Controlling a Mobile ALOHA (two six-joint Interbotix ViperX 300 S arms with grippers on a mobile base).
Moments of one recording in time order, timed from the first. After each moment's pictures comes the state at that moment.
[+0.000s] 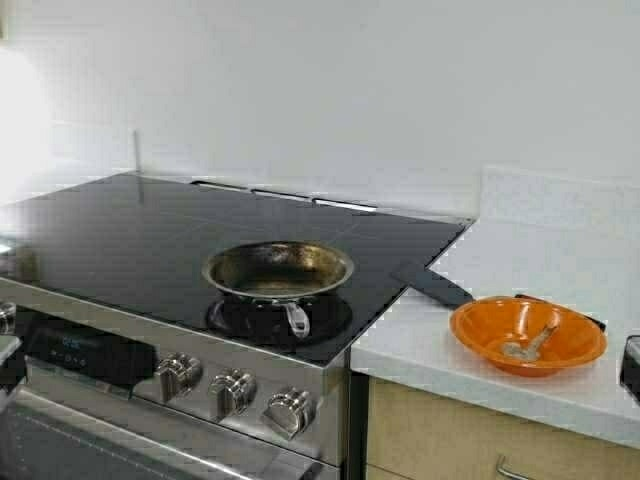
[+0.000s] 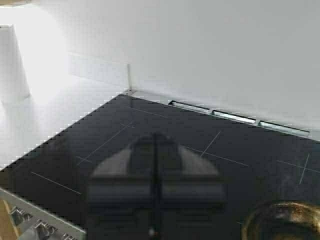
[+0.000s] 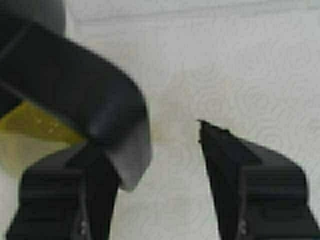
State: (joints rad) left arm -0.02 -0.99 1.24 0.00 -0.29 0.01; right arm -0.47 1.08 -0.40 0.98 -0.07 -0.90
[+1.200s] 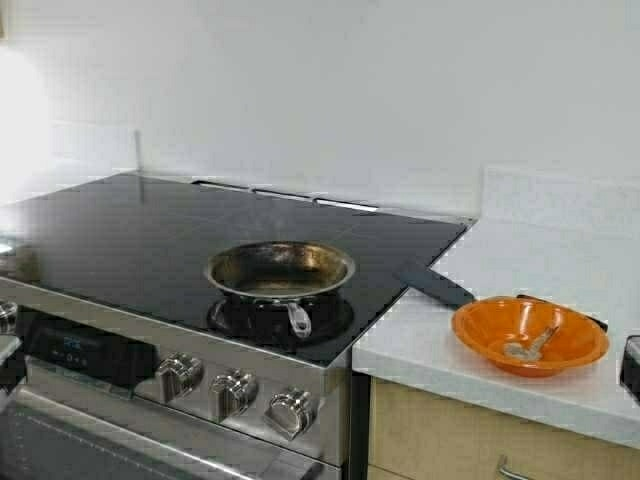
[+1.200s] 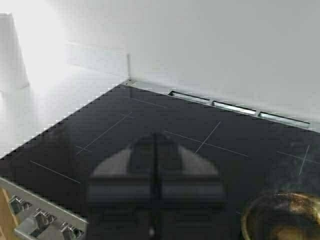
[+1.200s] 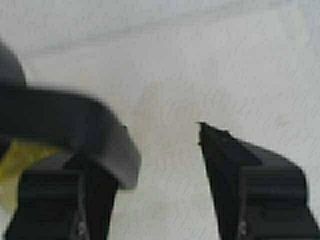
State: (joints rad) left arm -0.02 -0.99 1.26 0.00 -0.29 0.01; right arm -0.53 1.04 -0.39 1.04 -0.01 -0.85
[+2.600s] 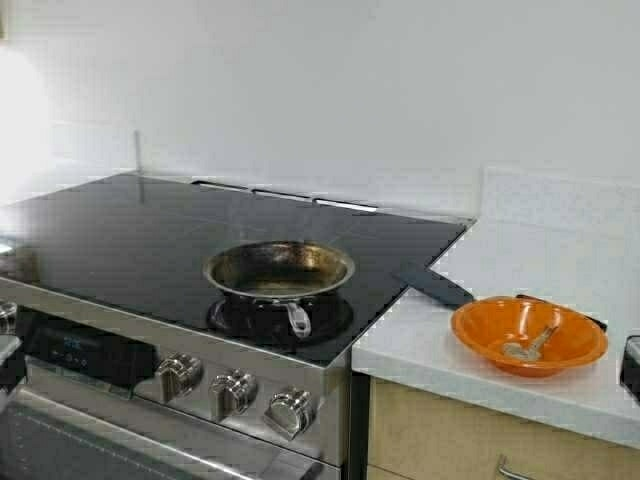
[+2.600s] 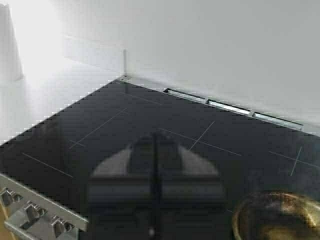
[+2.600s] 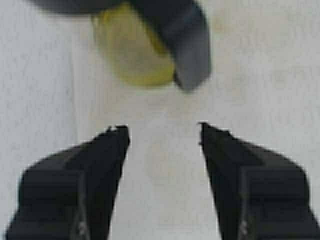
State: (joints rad) left arm -0.02 -0.99 1.27 0.00 -0.29 -0.03; right arm -0.47 0.78 0.00 1.04 0.12 -0.85
